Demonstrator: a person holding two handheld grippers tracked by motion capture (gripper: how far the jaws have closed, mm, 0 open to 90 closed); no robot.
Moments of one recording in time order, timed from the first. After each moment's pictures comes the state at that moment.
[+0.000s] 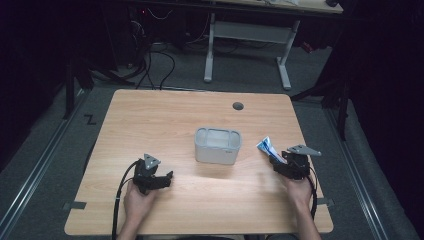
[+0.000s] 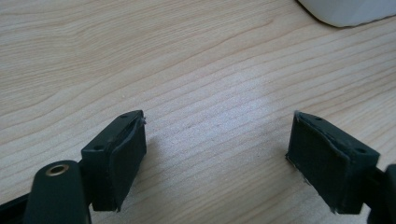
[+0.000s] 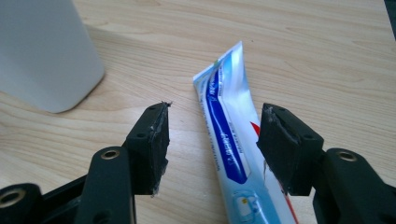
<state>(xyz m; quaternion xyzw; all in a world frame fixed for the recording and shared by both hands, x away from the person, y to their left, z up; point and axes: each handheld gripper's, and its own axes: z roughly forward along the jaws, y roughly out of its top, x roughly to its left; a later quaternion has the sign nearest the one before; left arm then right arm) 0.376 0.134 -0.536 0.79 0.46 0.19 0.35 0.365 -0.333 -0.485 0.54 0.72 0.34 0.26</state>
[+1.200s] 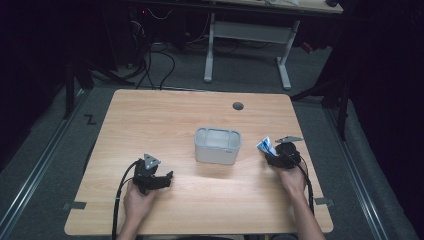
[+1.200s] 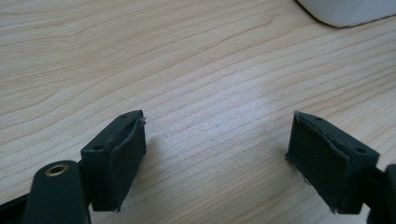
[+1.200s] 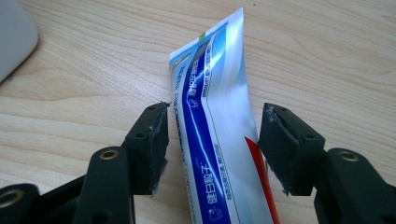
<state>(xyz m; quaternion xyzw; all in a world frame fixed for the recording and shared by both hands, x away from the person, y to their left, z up) 0.376 0.134 -0.536 0.79 0.46 0.19 0.35 0.414 -0.324 -0.503 0.55 0.76 0.24 0.24</state>
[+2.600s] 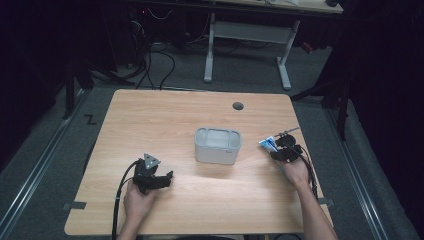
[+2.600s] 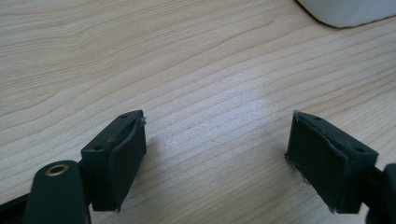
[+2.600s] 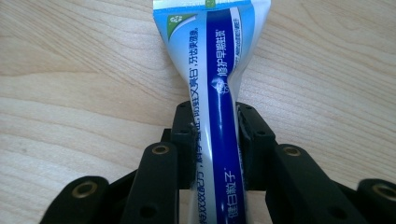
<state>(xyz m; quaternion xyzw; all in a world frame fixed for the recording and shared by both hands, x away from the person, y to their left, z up) 0.377 0.134 -0.536 0.79 0.46 0.19 0.35 0.441 -0.333 -0.496 0.56 0.80 0.17 0.16</state>
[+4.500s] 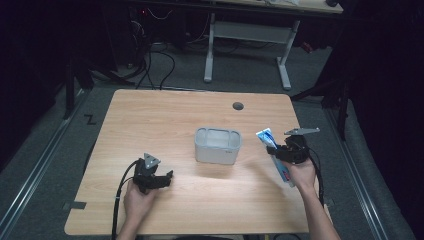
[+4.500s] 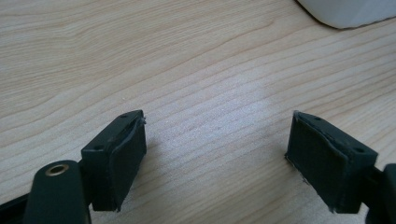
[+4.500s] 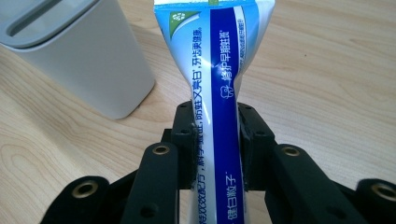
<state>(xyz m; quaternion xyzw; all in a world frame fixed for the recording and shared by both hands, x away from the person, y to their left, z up) 0.378 0.134 -0.536 0.79 0.46 0.19 0.35 0.402 -0.332 -0.446 0.51 0.78 0.35 0.14</state>
